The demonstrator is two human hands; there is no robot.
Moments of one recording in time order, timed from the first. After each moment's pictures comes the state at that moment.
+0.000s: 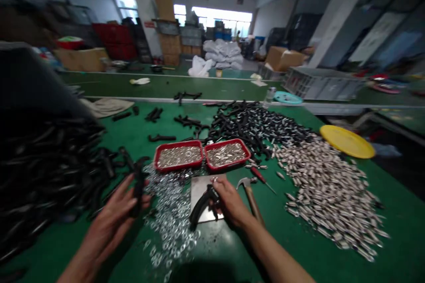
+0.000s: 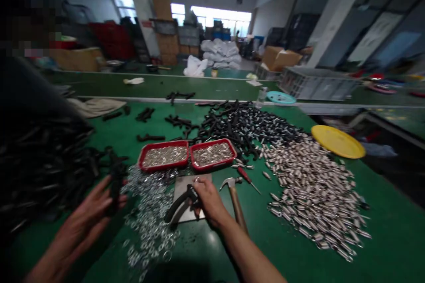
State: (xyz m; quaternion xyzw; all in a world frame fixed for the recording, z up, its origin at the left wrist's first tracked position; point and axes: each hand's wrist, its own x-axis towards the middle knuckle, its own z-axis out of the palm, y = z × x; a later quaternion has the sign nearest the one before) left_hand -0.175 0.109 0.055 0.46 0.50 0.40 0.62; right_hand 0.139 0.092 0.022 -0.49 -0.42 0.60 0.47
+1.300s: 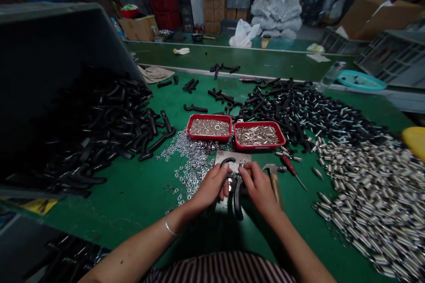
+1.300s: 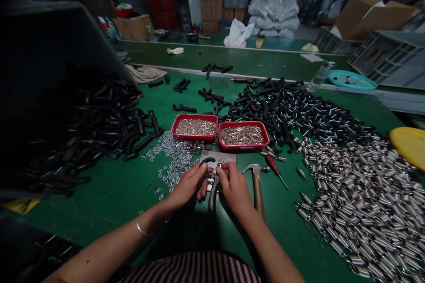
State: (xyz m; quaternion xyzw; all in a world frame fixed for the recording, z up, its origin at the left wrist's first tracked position) left_hand -0.007 0.080 0.031 0.50 0.50 0.36 0.61; right_hand 0.164 0.079 0.039 -0.58 -0.66 0.32 0.35
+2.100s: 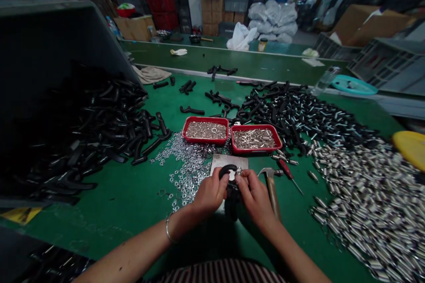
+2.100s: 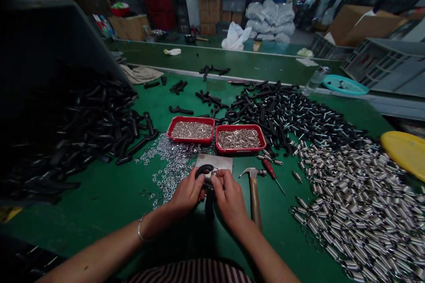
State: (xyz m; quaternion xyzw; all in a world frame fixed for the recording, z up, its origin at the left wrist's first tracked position) left_hand -0.005 0.078 0.030 0.70 0.58 0.22 0.34; right_hand 0.160 0.067 0.043 -0.55 -0.64 0.38 0.39
